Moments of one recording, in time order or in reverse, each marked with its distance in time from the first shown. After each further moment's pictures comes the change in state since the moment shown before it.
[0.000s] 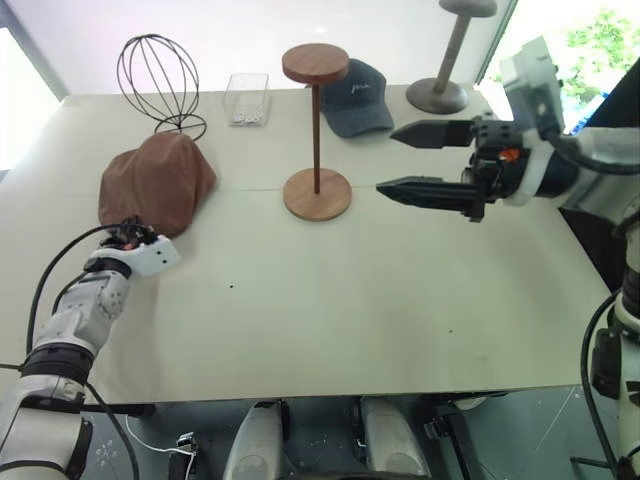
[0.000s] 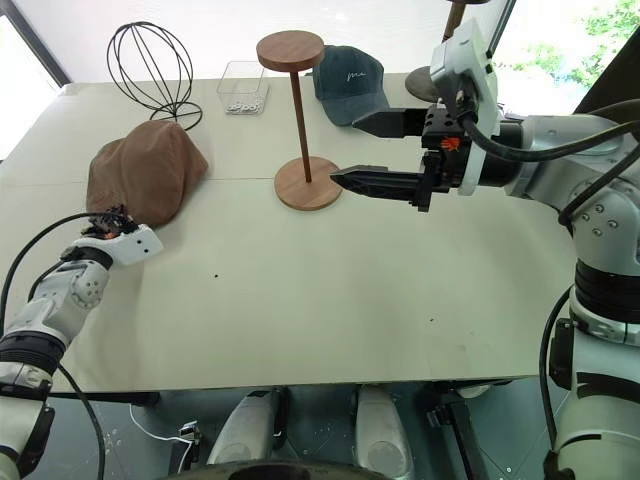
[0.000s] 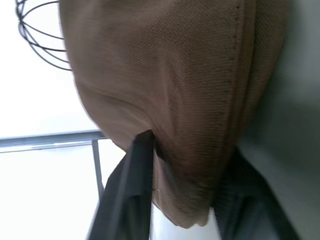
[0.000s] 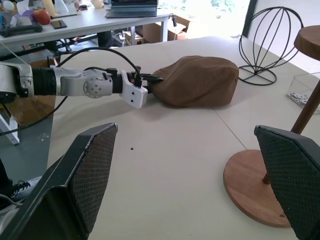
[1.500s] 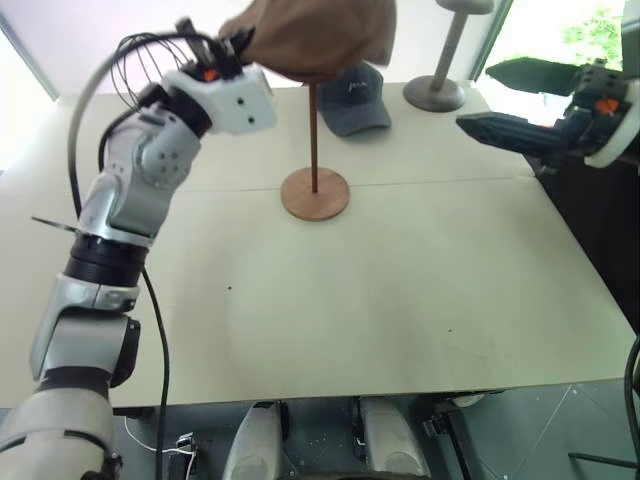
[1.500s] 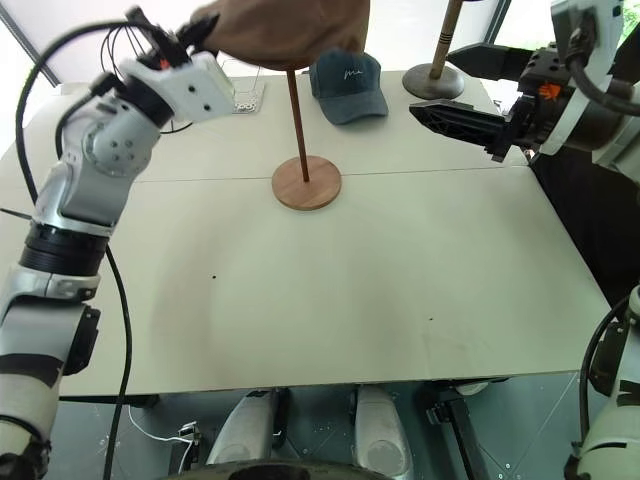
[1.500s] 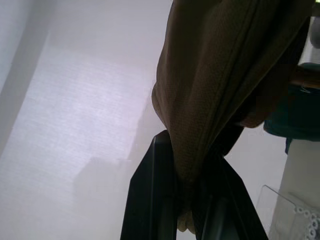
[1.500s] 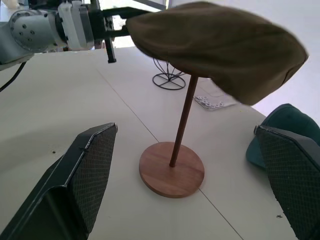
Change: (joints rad) left arm -0.469 -0.157 -0.054 -0.491 -0.149 -0.029 -0.337; right arm 0.033 -0.150 -0.133 0.133 -0.087 -0.147 0.002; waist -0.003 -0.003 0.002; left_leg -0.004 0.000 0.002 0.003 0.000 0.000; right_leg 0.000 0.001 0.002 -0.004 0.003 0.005
